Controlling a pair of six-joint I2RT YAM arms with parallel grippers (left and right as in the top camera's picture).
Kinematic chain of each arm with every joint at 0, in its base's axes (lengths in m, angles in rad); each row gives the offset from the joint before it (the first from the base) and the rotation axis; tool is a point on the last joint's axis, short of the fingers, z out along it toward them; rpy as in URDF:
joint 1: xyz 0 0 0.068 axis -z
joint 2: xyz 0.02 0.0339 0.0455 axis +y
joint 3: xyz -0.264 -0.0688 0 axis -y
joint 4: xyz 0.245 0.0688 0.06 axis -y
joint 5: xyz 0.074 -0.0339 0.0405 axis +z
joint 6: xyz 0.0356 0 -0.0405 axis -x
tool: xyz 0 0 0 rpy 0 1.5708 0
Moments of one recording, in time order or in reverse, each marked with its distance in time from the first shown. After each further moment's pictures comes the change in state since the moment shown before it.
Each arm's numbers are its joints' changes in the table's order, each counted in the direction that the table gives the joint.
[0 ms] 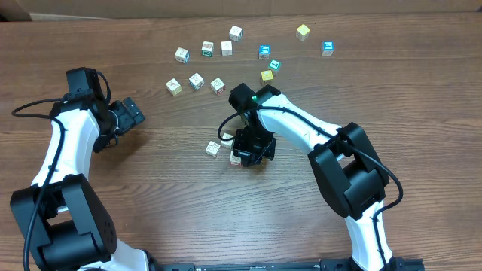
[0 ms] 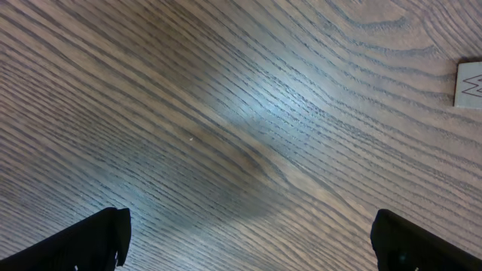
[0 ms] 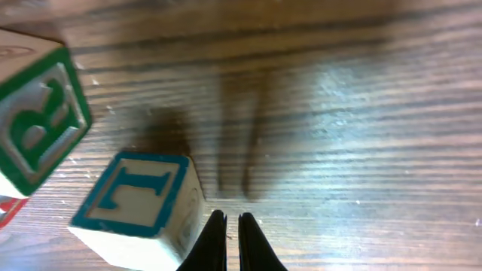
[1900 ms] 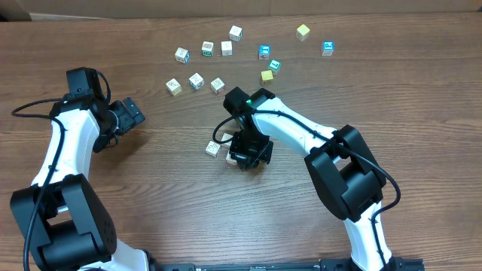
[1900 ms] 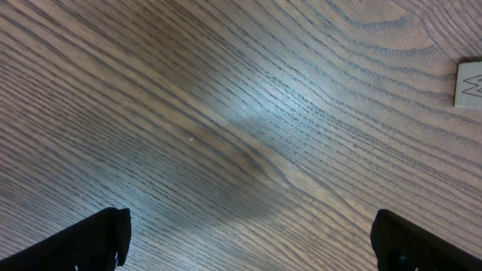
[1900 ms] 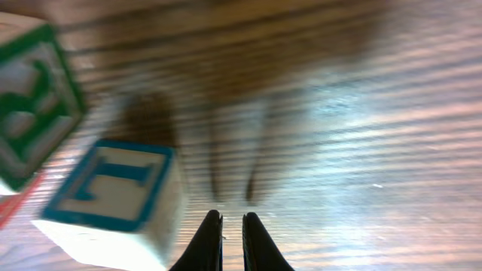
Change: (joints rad) left arm 0.000 0.000 0.000 0.000 0.000 0.000; right arm -0.030 0.000 0.000 -0.002 -0.026 -0.075
